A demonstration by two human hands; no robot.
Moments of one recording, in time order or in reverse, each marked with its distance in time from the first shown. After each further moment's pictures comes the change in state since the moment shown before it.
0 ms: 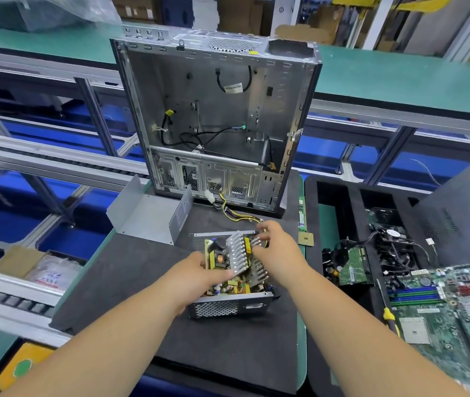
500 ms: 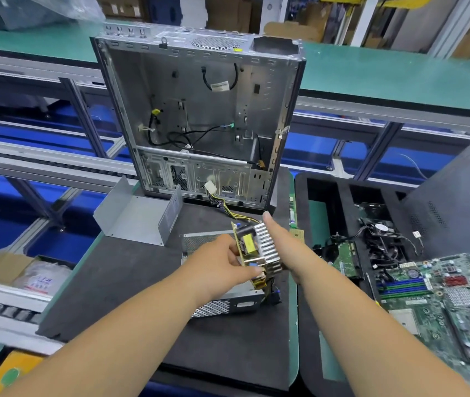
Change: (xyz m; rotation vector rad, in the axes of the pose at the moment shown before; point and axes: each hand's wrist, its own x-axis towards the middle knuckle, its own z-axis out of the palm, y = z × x) left_hand -0.016 0.052 0.030 0.323 -0.020 0.307; right_hand 0.004 0.008 -0.032 0.322 -0.158 0.354
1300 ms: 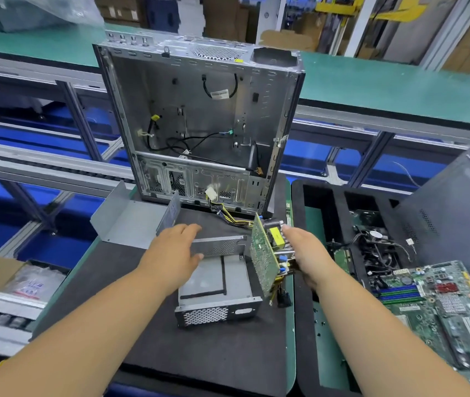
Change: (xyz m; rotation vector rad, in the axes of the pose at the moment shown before) left_hand 0.033 -0.062 -0.042 0.588 0.257 0.156; right_hand -0.009 0.009 -0.027 0.157 0.178 -0.171
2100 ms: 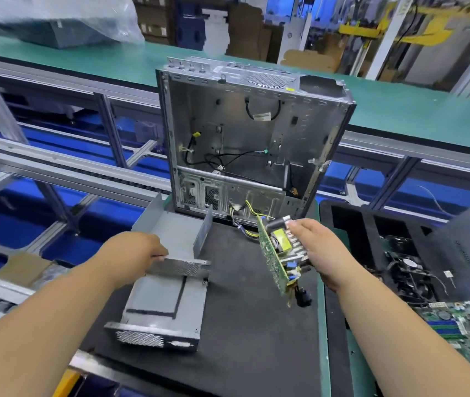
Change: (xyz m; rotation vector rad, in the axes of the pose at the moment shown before) left_hand -0.011 -0.139 -0.063 0.383 -0.184 0.067; right_hand -0.011 -0.068 0.041 -0.106 -0.075 -0.182
